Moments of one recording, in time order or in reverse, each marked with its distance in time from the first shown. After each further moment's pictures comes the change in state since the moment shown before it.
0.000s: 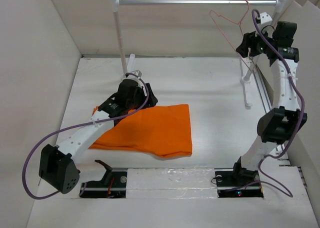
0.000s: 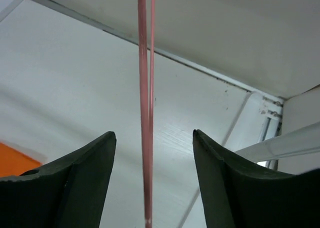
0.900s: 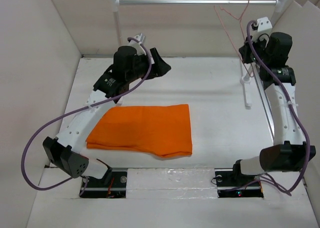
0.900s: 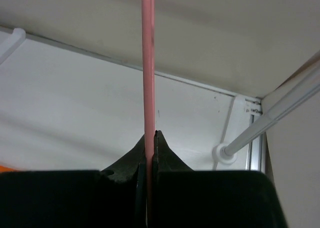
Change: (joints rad) left arm -0.001 0.171 0.531 -0.093 0.140 -0.026; right arm 0.164 -0.377 -0.354 0.209 0.290 0.133
